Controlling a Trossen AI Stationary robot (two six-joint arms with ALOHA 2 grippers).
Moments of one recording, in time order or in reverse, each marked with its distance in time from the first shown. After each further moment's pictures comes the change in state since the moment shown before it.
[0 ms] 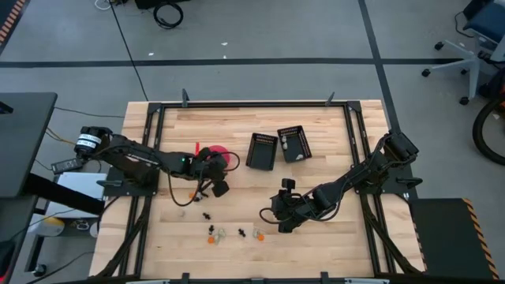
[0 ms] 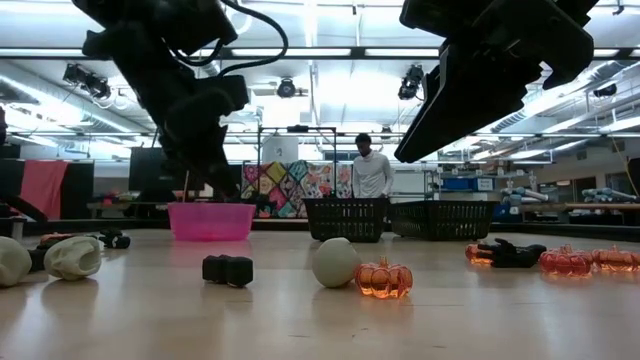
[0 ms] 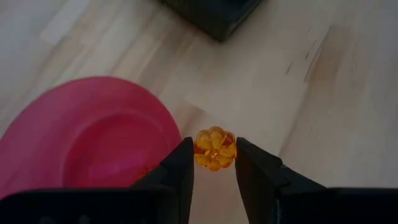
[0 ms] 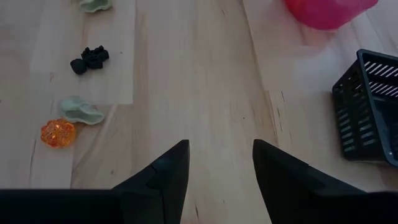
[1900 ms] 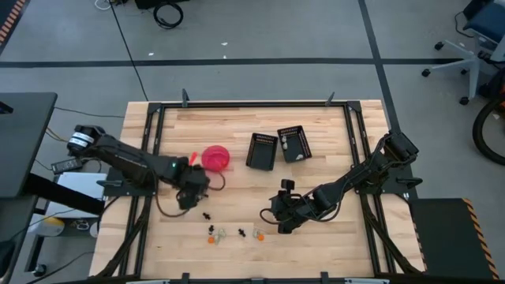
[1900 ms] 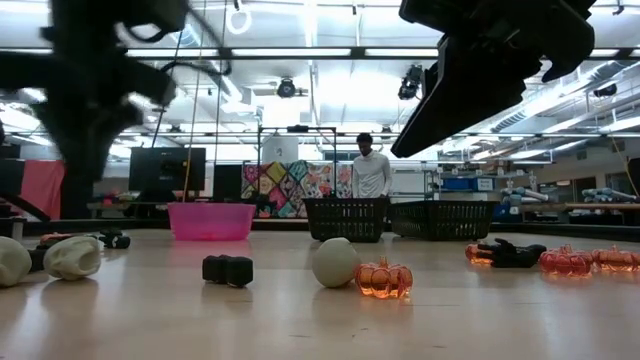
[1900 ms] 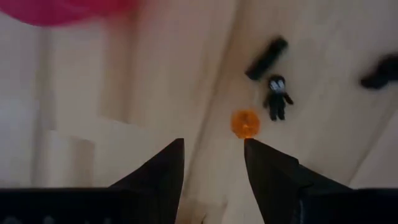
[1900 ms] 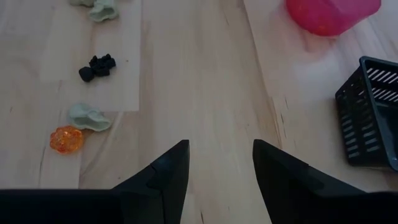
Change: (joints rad) left arm -0.158 -0.086 0.122 -0.775 0.228 -0.040; right arm 0.005 0.000 0.001 0.026 0.001 -0.008
